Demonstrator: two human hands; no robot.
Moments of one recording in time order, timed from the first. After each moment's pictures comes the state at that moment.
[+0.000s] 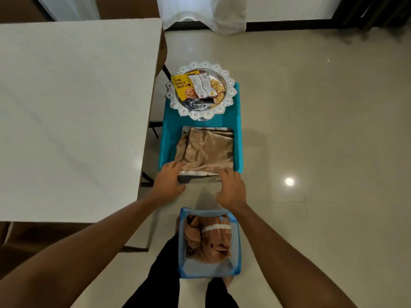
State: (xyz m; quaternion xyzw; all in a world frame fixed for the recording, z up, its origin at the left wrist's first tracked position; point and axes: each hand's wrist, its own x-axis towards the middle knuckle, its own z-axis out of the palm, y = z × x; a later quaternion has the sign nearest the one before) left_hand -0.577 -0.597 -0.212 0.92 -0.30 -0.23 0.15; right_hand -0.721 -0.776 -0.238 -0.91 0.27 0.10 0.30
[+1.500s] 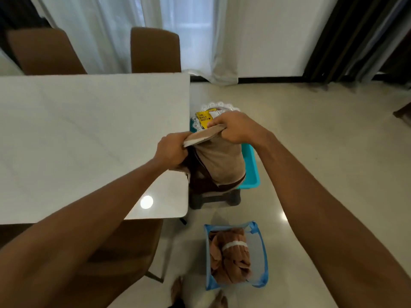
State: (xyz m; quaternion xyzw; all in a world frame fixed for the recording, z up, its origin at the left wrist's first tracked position) left_hand -0.510 -0.517 0.000 0.90 -0.37 -0.07 0.23; right_hand -0.608 -0.710 0.074 -0.97 0.10 0.05 0.22
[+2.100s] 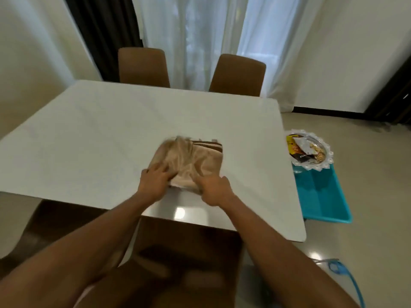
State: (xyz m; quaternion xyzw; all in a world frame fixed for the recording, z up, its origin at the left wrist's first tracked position) left_hand -0.327 -0.105 -0.056 0.95 -0.32 -0.02 0.04; right_hand -0.434 -0.306 -0.039 -0.98 0.03 0.10 0.14
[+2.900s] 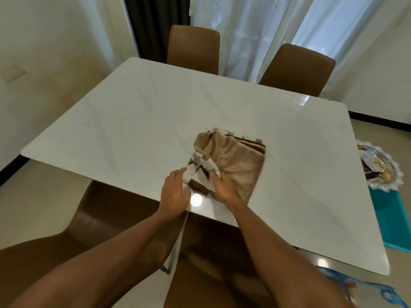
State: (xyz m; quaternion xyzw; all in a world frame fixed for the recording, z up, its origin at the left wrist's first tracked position) left_hand -0.284 0.063 -0.112 0.92 -0.13 -0.04 0.38; right_hand -0.313 -0.113 -0.080 -0.78 0.25 0.11 0.57
